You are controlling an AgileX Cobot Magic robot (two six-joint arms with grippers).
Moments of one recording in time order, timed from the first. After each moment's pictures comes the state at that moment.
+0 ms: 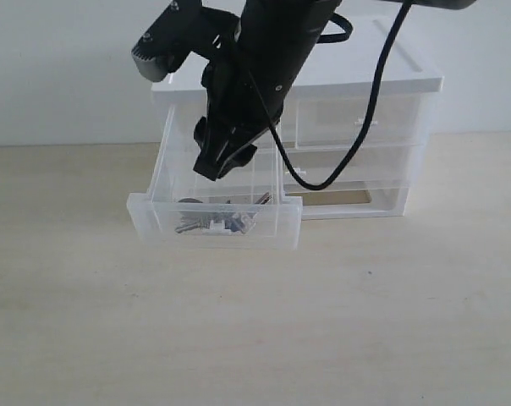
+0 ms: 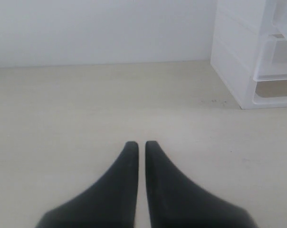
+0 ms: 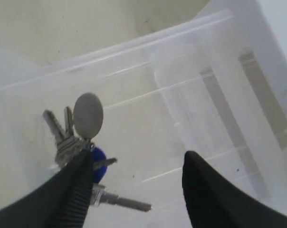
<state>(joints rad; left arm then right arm) -0.01 0.00 0.00 0.07 0.31 -0.05 0.71 1.89 -1.76 0.05 0.97 -0.57</state>
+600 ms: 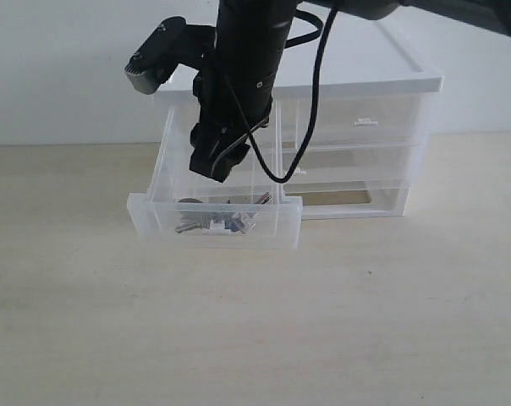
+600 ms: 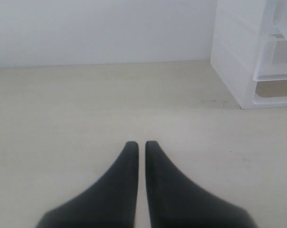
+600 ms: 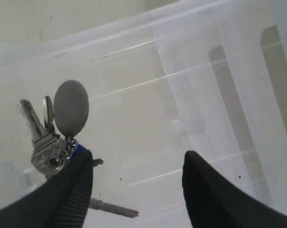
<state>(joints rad) -0.01 0.00 0.00 0.07 0.31 -0.05 0.71 2.07 -2.04 0.00 1.20 -0.56</state>
